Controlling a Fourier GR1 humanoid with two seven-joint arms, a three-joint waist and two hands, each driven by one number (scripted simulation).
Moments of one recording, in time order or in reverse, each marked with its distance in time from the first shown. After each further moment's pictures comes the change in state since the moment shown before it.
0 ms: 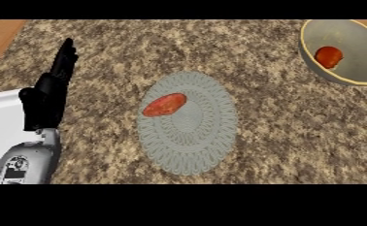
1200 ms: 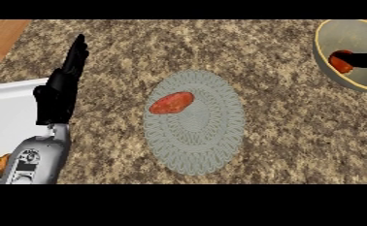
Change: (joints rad) left arm -0.039 -0.011 -0.043 0.034 0.005 0.010 -0.029; right arm -0.232 0.230 0.177 -0.108 0.244 -0.548 0.314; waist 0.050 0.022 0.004
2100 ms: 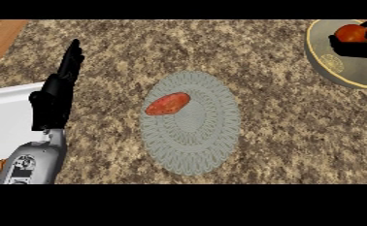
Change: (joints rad) left arm 0.039 0.012 0.003 -0.016 0.001 0.014 -0.004; right arm 0.132 0.093 0.241 -0.458 0.222 -0.129 0.366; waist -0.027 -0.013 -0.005
